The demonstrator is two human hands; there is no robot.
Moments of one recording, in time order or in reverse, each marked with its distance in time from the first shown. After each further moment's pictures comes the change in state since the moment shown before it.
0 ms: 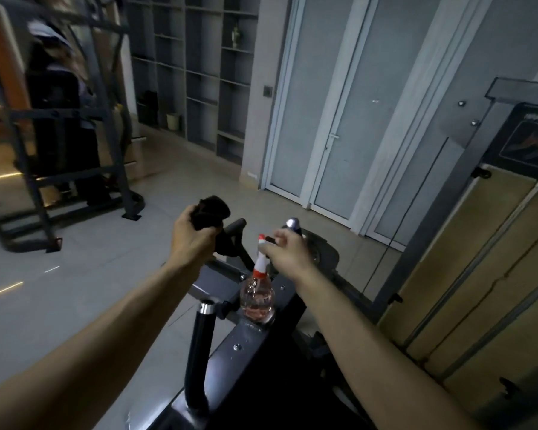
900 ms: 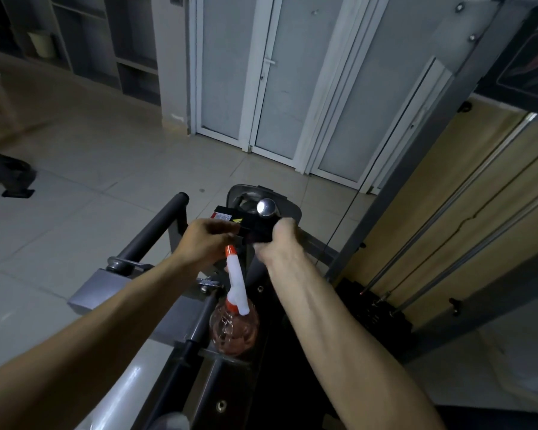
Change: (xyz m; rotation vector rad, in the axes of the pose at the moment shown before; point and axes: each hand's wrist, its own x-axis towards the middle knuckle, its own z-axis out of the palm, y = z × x) left_hand 0.137 -0.123 0.115 0.184 -0.671 -0.199; right_hand 0.167 0.054 0.008 1.226 0.582 0.589
